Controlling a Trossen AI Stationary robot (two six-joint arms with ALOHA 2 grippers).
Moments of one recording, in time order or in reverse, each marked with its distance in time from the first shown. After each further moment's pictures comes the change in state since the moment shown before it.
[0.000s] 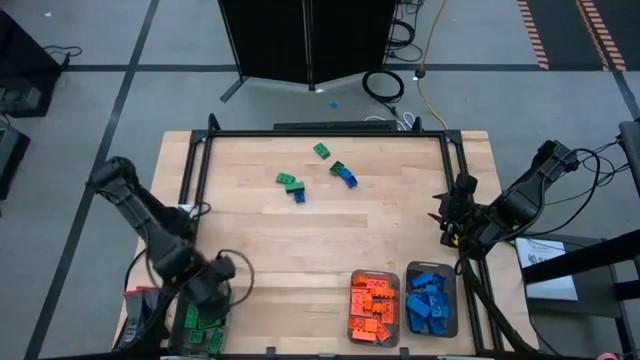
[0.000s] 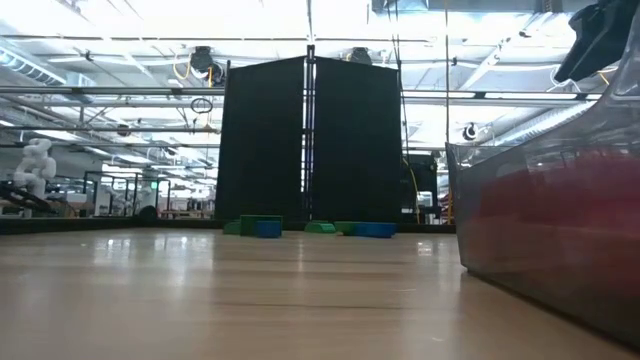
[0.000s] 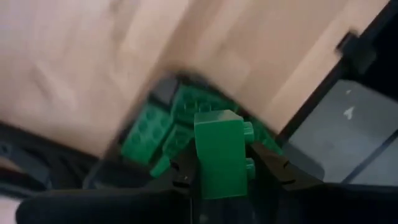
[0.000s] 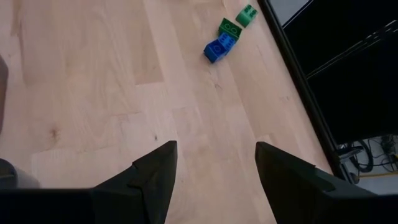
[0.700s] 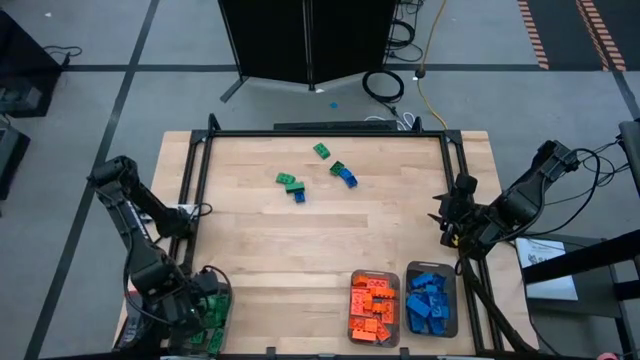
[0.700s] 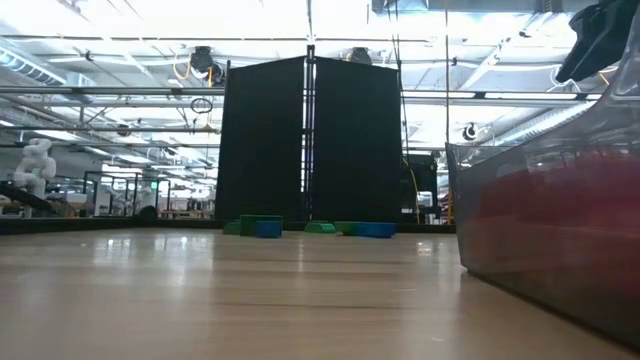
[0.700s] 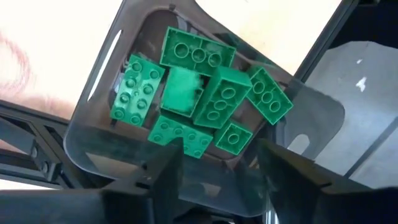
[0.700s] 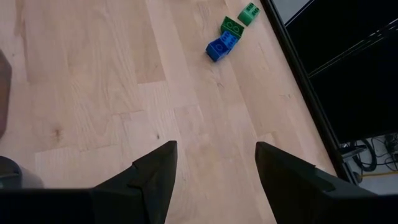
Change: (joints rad) left arm -0.214 0.000 -0.011 0.028 -0.013 -0.089; right arm 0.000 0.000 0.000 0.004 -0.010 0.003
